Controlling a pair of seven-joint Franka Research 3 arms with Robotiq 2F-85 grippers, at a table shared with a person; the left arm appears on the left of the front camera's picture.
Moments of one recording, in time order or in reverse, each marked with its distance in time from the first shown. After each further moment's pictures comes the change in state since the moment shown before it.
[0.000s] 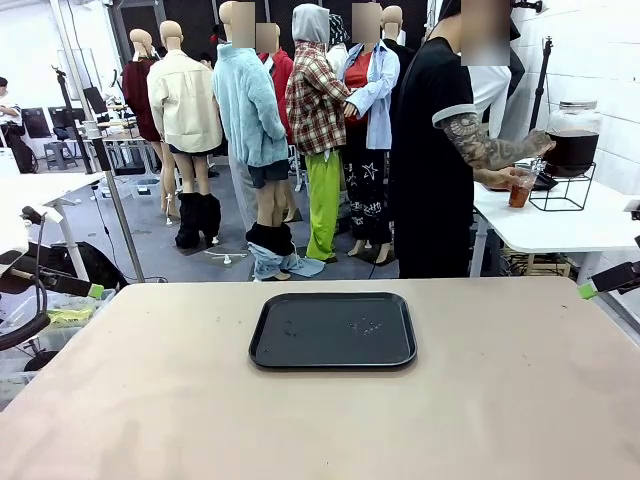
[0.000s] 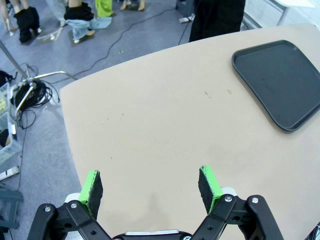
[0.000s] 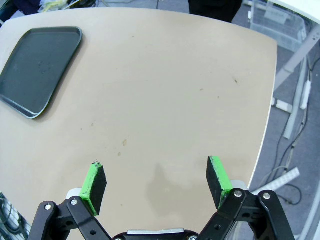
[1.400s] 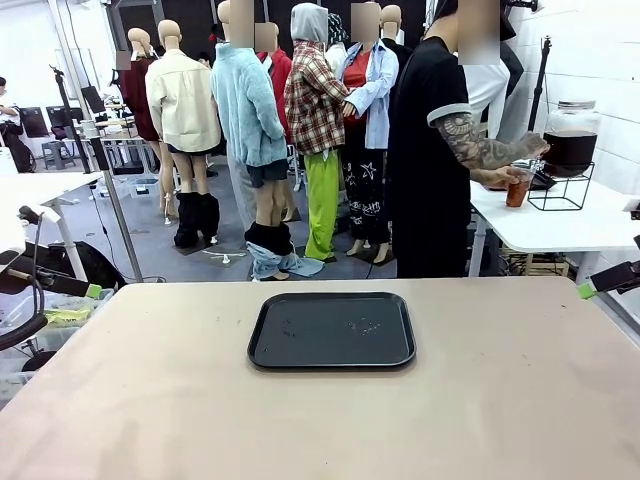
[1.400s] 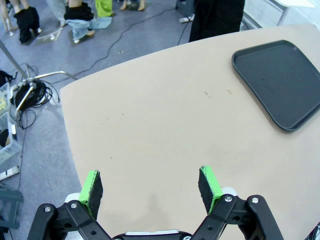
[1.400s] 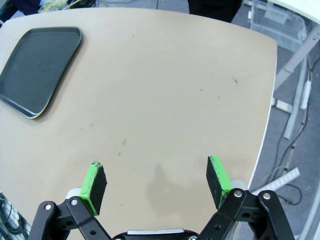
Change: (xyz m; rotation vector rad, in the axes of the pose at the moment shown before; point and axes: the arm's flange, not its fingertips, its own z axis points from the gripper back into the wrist) left arm 0.000 0.000 0.000 0.000 0.000 0.000; right arm 0.000 0.000 0.000 0.000 0.000 0.000
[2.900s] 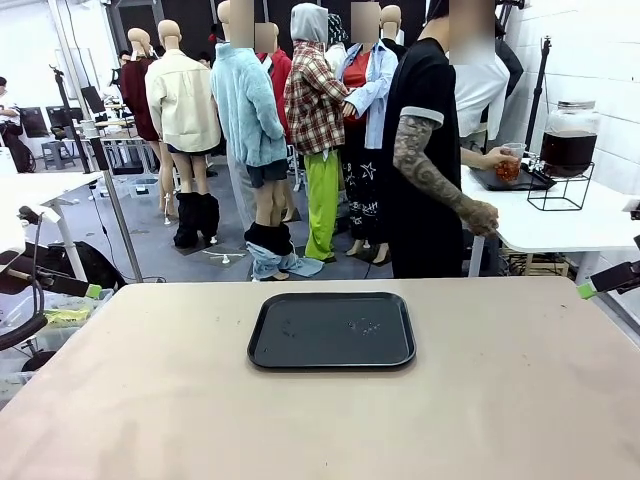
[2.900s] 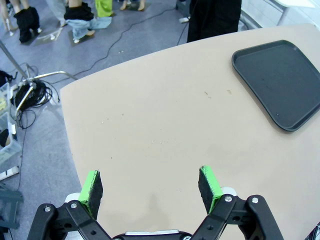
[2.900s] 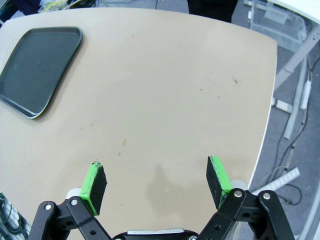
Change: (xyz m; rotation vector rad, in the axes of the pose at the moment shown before) left arm 0.000 0.000 0.000 0.000 0.000 0.000; right arm 0.000 0.000 0.000 0.000 0.000 0.000
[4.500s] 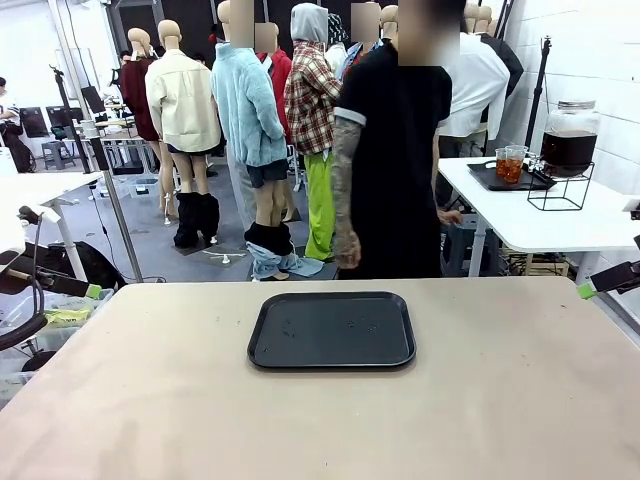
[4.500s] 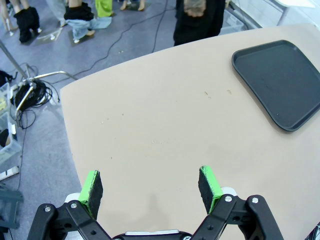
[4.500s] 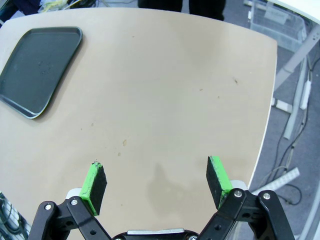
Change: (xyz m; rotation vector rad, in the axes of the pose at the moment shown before) left arm 0.000 0.000 0.000 0.000 0.000 0.000; right arm 0.000 0.000 0.000 0.000 0.000 0.000
